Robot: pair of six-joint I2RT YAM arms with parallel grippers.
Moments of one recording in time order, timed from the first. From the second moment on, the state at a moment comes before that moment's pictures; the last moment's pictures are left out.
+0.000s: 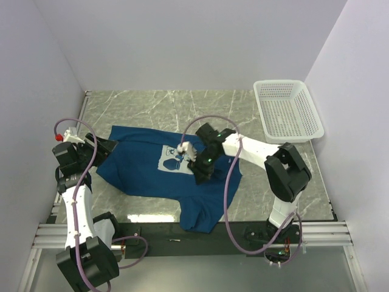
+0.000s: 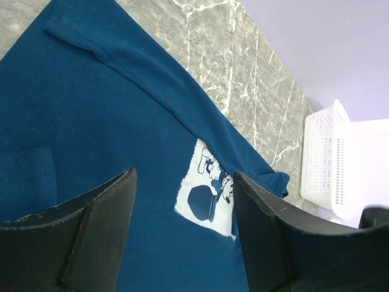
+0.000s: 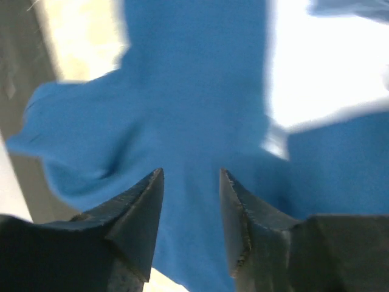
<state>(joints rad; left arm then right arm) 0.45 0.83 0.58 -0.21 0.56 -0.64 0.66 1.79 1.24 -0.73 -0.62 -0.51</state>
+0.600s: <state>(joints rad) 0.45 0.88 0.58 -0.20 0.58 -0.64 0.56 1.70 1.20 -0.68 -0.51 -0.56</state>
